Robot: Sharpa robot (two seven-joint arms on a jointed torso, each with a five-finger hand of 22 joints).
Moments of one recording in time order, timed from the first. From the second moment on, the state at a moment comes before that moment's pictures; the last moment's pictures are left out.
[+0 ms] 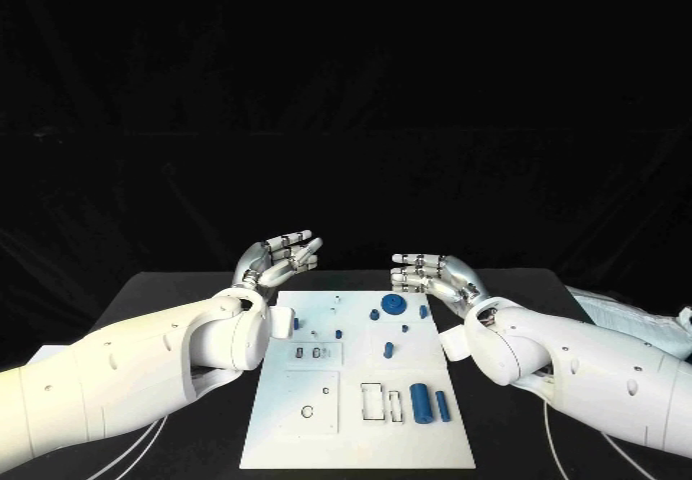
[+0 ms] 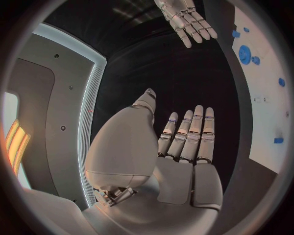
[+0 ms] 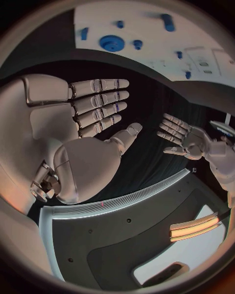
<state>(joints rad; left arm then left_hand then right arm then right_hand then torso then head) 1.13 -0.72 -0.03 1.46 0.01 -0.58 0.48 1.40 -0.11 0.13 0.28 0.07 0.70 0.18 0.10 0.07 0.79 0.23 0.10 0.07 0.84 0.20 0.13 0.09 0.15 0.69 0.29 0.15 0.09 0.99 -0.76 0.09 1.39 -0.40 -0.38 0.35 1.25 0.10 0.19 -0.27 0.23 0.73 0.19 0.08 0.06 0.83 0.21 0.09 0.06 0.82 0.19 0.10 0.06 0.15 0.69 0.28 0.17 0.09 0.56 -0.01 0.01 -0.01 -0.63</state>
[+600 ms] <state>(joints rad) 1.13 -0.81 -0.03 1.61 0.00 -0.48 0.49 1.40 -0.05 0.11 0.21 0.07 0.98 0.21 0.11 0.07 1.09 0.15 0.11 0.07 1.17 0.10 0.20 0.16 0.17 0.99 0.21 0.26 0.12 1.03 -0.76 0.14 1.36 -1.03 -0.43 0.22 1.31 0.03 0.33 -0.29 0.22 1.02 0.20 0.09 0.07 1.15 0.14 0.08 0.06 1.19 0.09 0.13 0.08 0.17 0.96 0.20 0.31 0.13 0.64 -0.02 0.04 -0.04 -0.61</state>
